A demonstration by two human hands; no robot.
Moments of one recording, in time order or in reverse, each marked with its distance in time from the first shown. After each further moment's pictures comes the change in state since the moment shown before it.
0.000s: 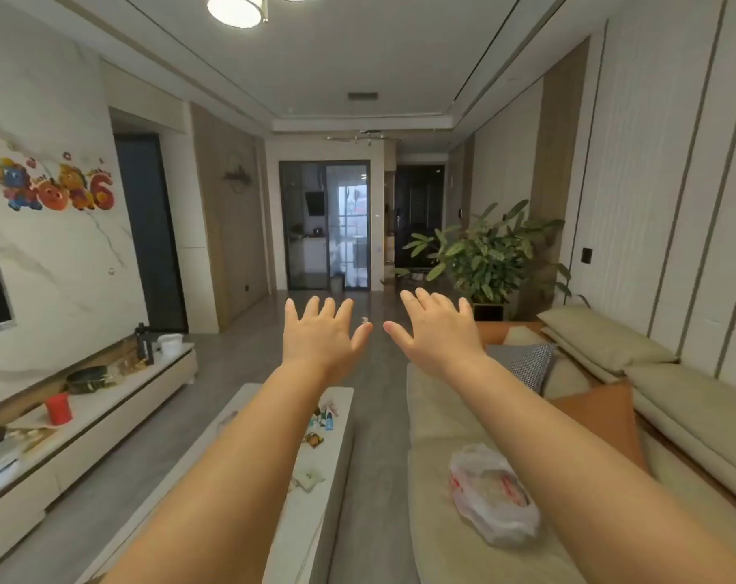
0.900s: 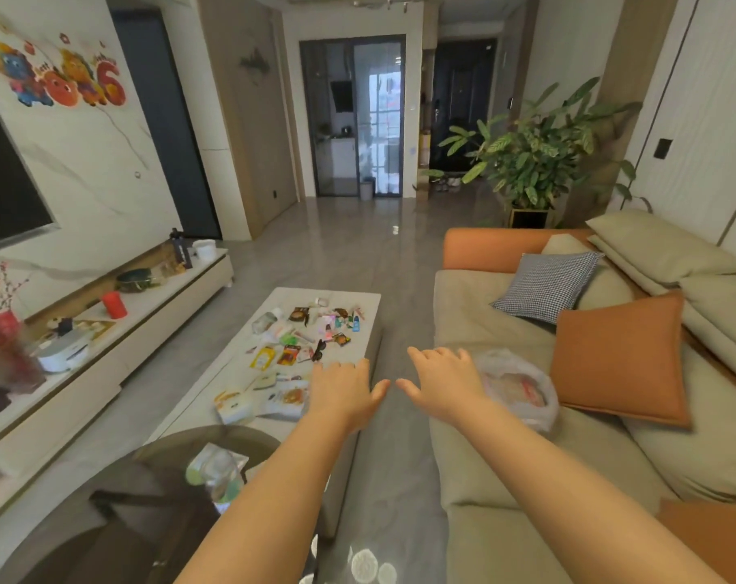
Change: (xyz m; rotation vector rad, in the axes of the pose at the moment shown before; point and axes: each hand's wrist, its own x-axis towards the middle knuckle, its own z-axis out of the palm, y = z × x) left_hand -0.105 0.011 0.159 0.049 -0.463 -0.039; right_hand -0.087 0.007 0.162 -0.010 -0.444 -0.110
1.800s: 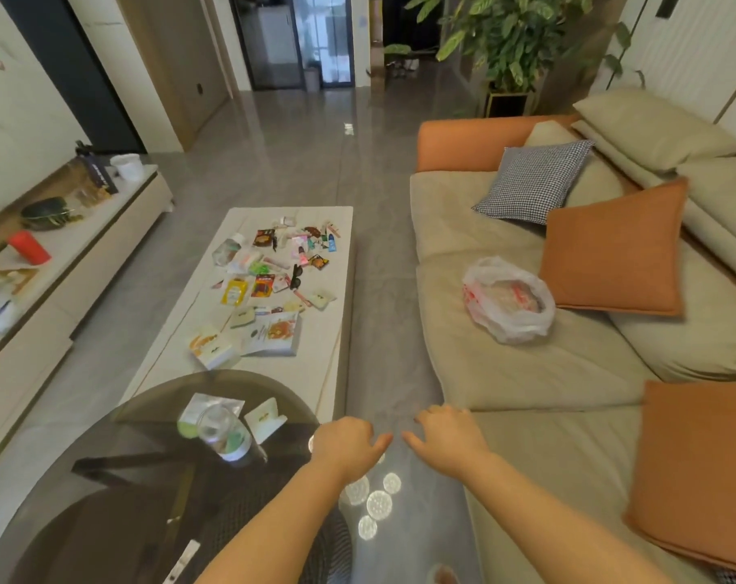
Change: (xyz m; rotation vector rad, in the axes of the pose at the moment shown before) left_hand -0.003 -0.066 0.171 -0.198 -0.430 0.163; right_hand -0.005 -0.067 0.170 0.131 -0.392 0.148
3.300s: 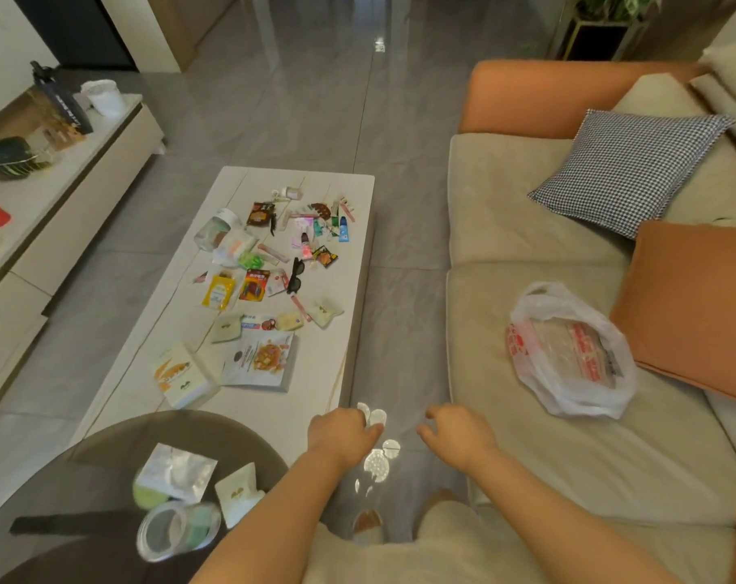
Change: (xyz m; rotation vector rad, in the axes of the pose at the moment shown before) left_hand 0.303 -0.057 -0.077 -0.071 -0.197 -0.159; right_hand 0.315 0.064 -0.065 0.124 -0.193 0.054
